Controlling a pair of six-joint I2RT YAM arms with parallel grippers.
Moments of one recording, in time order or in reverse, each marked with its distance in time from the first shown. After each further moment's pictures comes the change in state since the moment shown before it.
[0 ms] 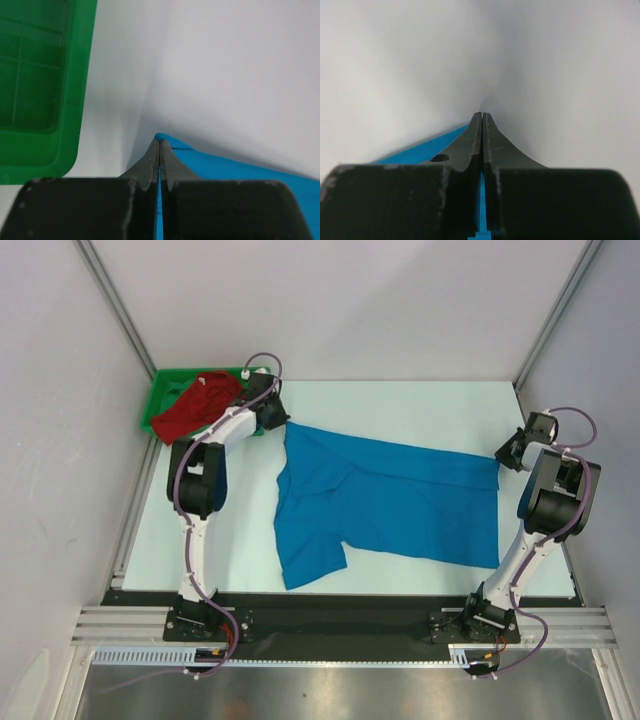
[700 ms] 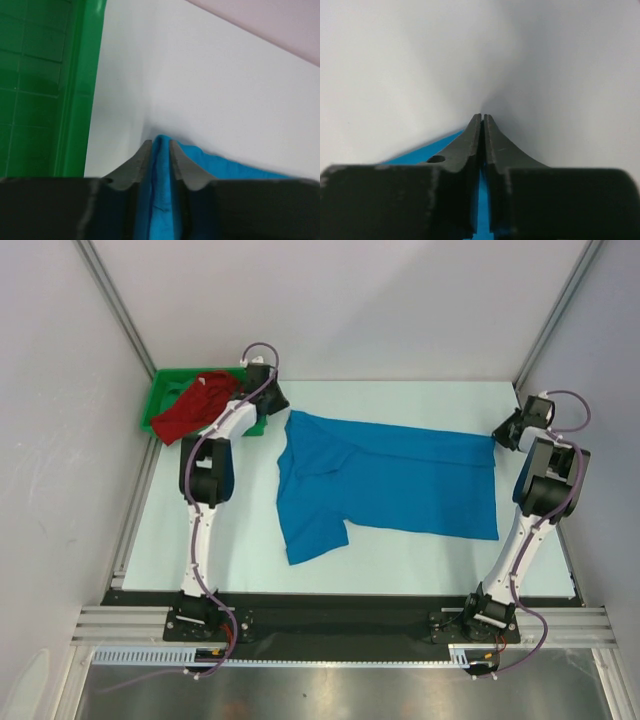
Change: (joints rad) left arm 0.045 0.213 0.281 0.055 0.048 0.013; right arm 0.020 0.224 0.285 0.042 -0.085 0.071
